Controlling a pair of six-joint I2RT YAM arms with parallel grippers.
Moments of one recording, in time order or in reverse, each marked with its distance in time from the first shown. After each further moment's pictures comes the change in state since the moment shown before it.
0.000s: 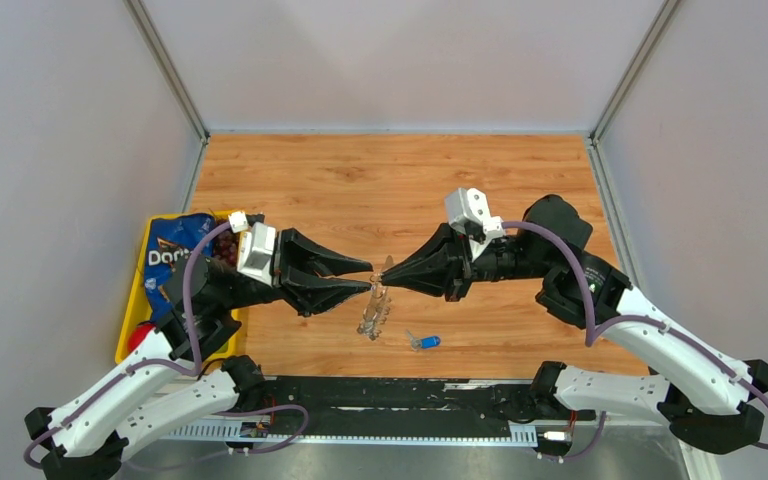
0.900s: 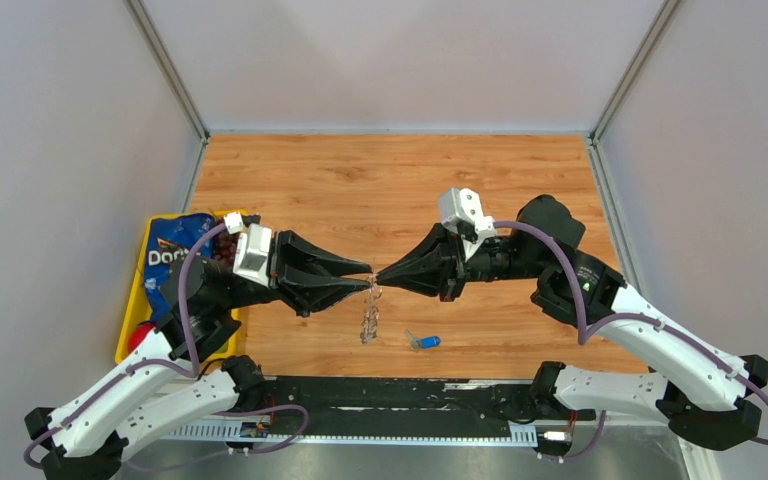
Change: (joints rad) left arm 0.000 0.000 0.000 0.032 0.014 -0.003; right arm 0.019 0.020 0.005 0.007 0.027 -0.001
